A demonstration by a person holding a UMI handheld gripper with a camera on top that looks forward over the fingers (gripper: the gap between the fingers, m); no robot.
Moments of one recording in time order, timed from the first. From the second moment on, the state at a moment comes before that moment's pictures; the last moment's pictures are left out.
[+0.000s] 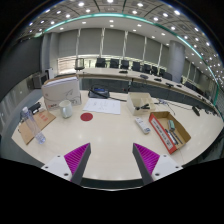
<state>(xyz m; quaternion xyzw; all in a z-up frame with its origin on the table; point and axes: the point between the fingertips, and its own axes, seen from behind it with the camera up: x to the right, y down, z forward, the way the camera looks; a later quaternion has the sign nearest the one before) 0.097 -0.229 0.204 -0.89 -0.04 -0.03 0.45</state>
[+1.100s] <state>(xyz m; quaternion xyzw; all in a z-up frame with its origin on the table) -0.321 -0.119 0.085 -0.84 -0.06 0.04 0.54</state>
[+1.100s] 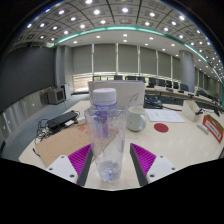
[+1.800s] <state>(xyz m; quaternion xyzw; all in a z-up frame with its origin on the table) -0.388 -0.062 0.210 -0.79 0.02 0.17 0.59</state>
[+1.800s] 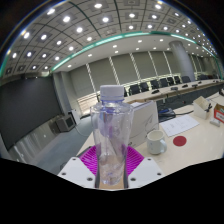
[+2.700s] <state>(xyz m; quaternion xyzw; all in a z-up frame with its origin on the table) -0.368 0.127 0.196 -0.48 0.50 0.69 0.19</state>
